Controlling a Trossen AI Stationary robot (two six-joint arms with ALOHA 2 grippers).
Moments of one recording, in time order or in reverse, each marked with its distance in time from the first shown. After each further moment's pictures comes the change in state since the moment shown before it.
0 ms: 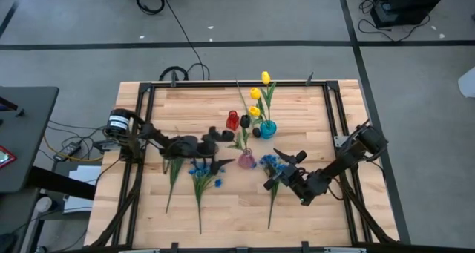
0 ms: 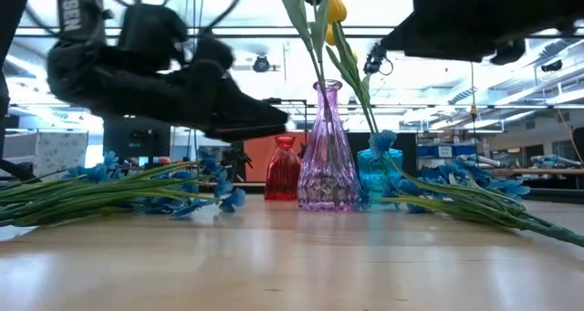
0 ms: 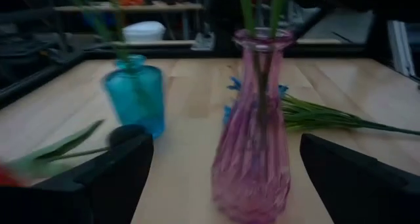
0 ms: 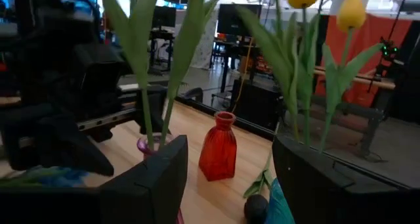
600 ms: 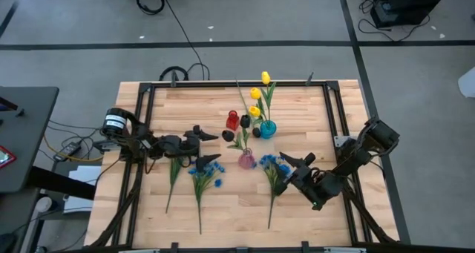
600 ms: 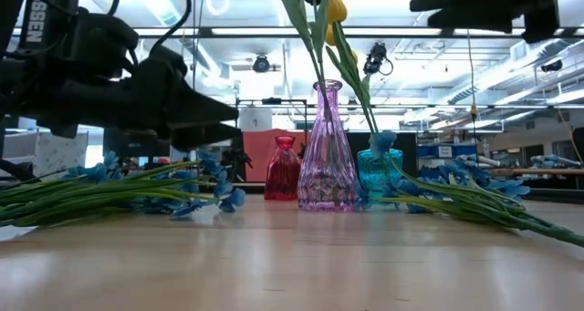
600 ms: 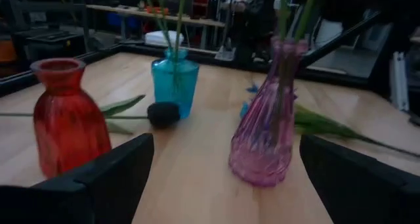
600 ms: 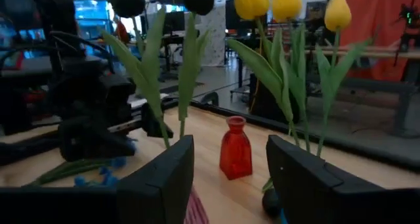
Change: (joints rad) left arm 0.002 -0.034 -0.260 0.291 -0.056 -0.147; right arm 0.102 -0.124 -0.014 -0.001 0.056 0.058
